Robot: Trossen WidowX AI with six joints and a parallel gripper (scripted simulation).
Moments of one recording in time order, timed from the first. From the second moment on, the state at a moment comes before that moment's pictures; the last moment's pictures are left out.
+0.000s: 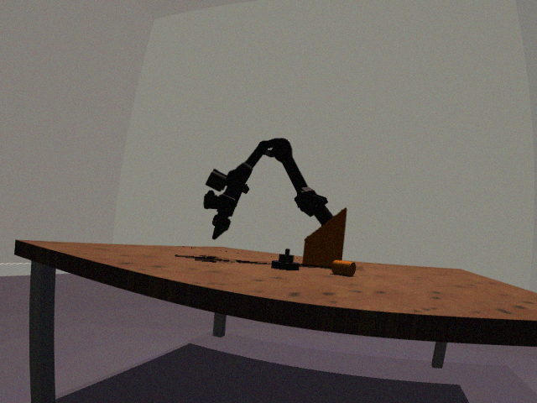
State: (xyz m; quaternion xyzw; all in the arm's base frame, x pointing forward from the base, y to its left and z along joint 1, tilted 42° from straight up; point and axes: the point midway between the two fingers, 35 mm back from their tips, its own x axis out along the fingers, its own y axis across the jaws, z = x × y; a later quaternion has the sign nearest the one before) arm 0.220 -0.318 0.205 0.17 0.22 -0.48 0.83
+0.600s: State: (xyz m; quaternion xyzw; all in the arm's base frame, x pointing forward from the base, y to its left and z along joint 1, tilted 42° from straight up) arm 0.367 -0.131 0.066 -0.10 0.62 -0.17 0.76
